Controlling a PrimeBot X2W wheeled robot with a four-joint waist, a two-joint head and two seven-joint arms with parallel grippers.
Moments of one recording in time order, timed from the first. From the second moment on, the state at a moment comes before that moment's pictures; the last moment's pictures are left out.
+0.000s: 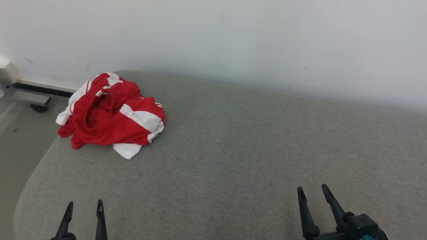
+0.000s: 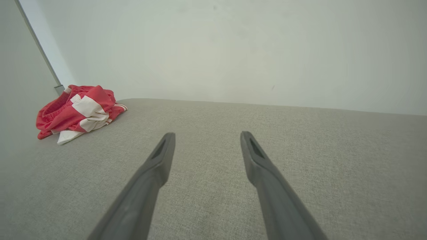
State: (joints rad) left arm 0.04 0.14 0.05 0.20 -0.08 -0.04 -0.26; right arm 0.01 -0.05 0.01 0.24 0.10 0.13 -0.26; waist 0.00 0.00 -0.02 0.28
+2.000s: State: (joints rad) left arm -0.68 0.39 0.28 0.53 -0.31 -0.10 -0.22; right arm -0.20 -0.05 -0.06 0.11 -0.02 0.13 -0.26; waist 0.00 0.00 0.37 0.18
